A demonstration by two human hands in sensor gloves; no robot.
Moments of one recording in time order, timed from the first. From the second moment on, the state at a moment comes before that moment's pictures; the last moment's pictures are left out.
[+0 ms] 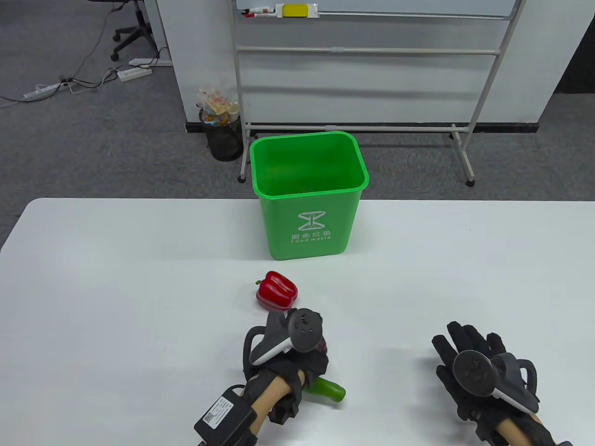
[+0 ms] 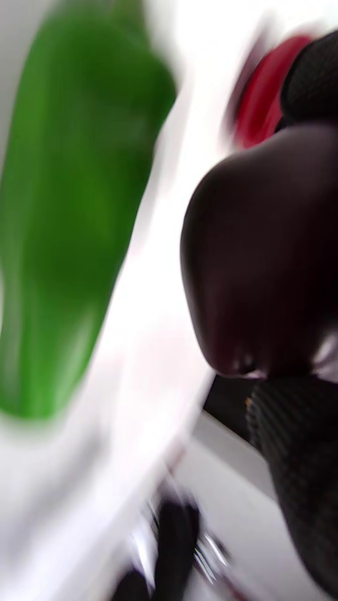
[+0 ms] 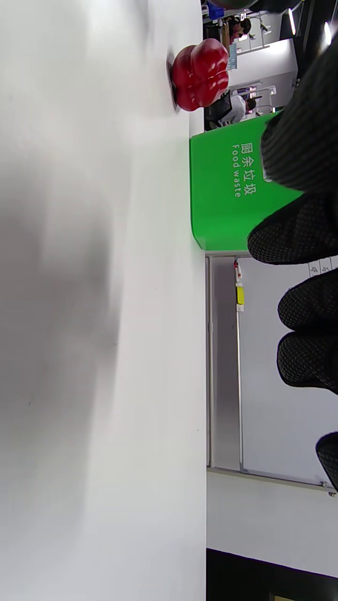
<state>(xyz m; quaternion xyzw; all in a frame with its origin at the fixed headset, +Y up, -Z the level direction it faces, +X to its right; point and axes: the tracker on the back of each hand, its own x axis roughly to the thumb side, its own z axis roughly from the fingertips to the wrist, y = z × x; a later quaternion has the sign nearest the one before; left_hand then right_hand) -0.061 -0.701 -0.326 -0.14 -0.23 0.25 0.93 0.278 -0.713 -0.282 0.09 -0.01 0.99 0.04</state>
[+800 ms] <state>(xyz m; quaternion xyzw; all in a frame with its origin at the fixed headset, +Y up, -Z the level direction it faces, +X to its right) -0.082 -0.561 -0.451 0.02 -0.09 0.78 0.62 0.271 -0.718 -0.283 0.09 0.04 0.99 0.07</state>
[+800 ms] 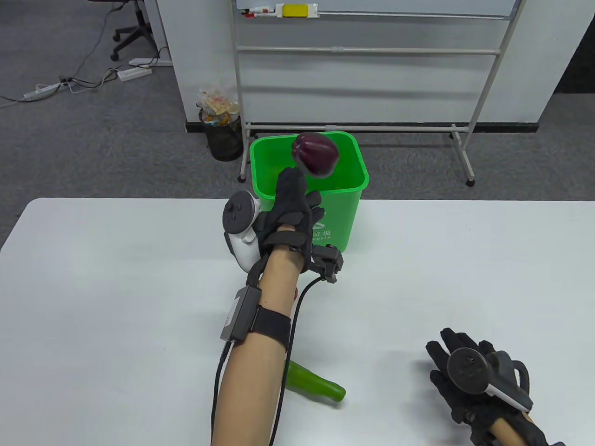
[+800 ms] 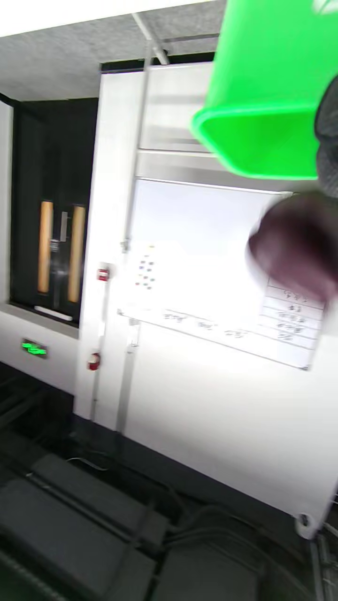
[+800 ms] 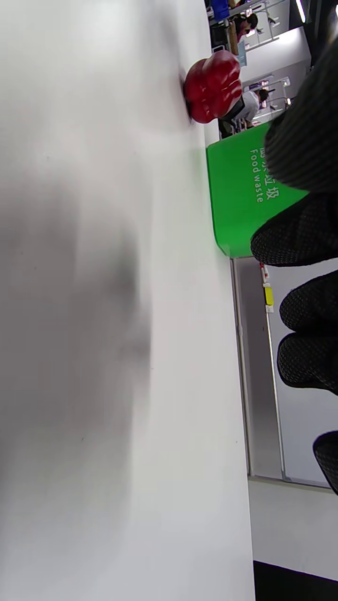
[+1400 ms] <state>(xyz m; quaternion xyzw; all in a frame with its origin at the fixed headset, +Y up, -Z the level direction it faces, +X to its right) -0.072 -0.556 -0.293 0.17 -0.37 0.26 0.88 0.275 -0.719 -0.283 0.09 0.05 0.99 0.08</state>
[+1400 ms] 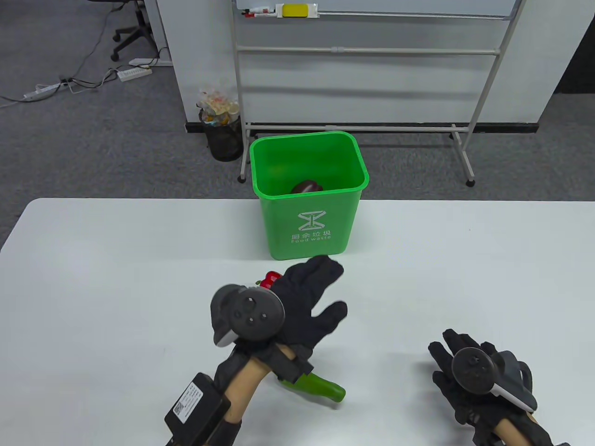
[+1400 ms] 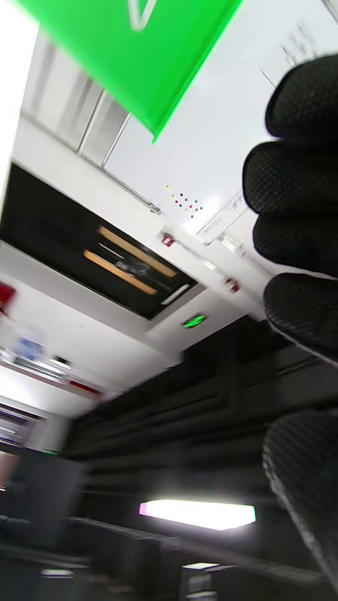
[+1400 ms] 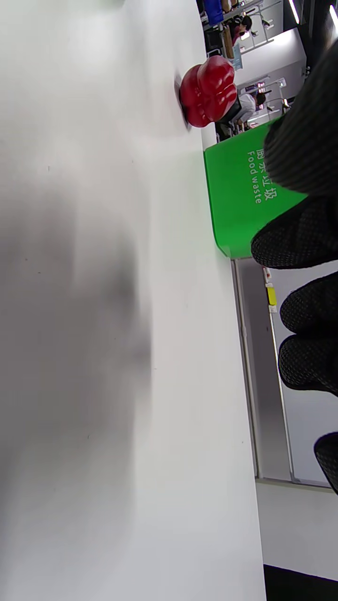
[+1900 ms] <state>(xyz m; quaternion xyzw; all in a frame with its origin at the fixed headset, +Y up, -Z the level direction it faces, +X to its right) -0.059 -0.732 -0.291 -0.08 -0.36 -0.01 0.93 0.267 -0.723 -0.283 0.10 0.05 0.99 0.07</state>
